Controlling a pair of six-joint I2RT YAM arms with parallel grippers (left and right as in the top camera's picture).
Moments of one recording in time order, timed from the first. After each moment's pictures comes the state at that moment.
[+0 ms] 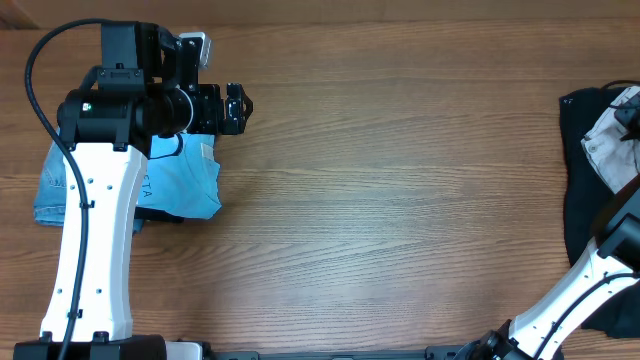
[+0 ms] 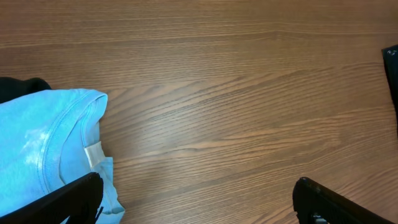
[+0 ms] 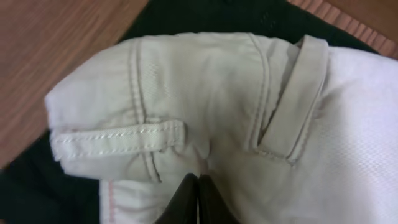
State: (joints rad) left arm -0.03 1.56 1.69 -1.09 0.34 -0.05; right arm -0.63 2.33 1.94 -0.60 0.12 0.25
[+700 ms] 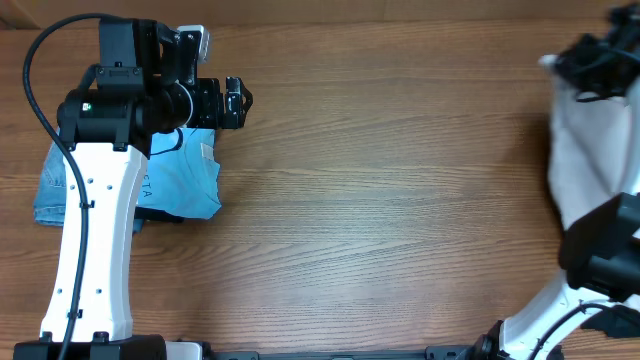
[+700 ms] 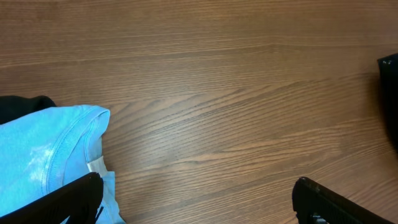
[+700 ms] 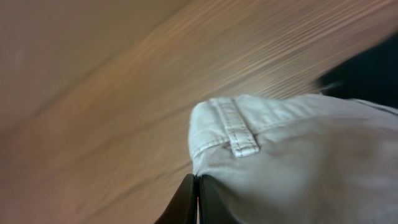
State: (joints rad) left arm -0.03 1.56 1.69 -1.04 0.34 -0.05; right arm -0.35 2.01 1.99 -0.99 -0.35 0.19
